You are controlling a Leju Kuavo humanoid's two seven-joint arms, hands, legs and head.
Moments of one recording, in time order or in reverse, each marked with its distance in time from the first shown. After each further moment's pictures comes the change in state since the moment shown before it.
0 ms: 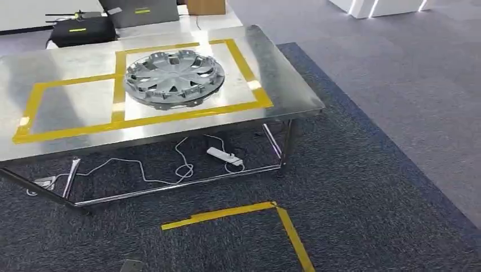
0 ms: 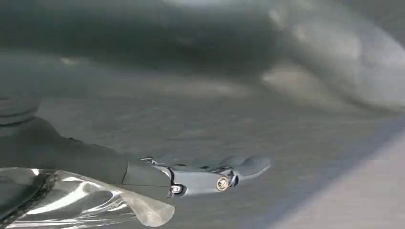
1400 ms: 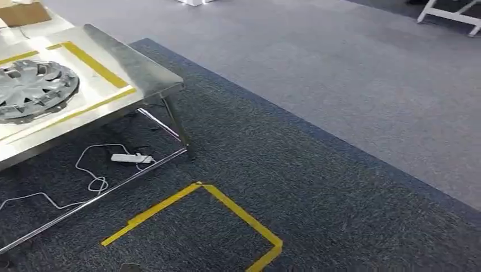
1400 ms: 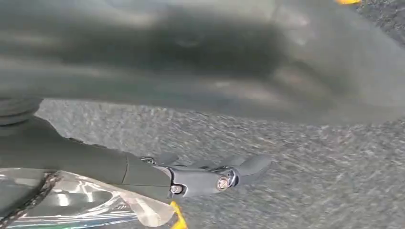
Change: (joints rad) left arm 0.010 -0.002 0.046 -0.004 -0.008 -0.057 -0.019; right arm -0.025 -0.010 0.007 0.233 0.259 0.022 0.149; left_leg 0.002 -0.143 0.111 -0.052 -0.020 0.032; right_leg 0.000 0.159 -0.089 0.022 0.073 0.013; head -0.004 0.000
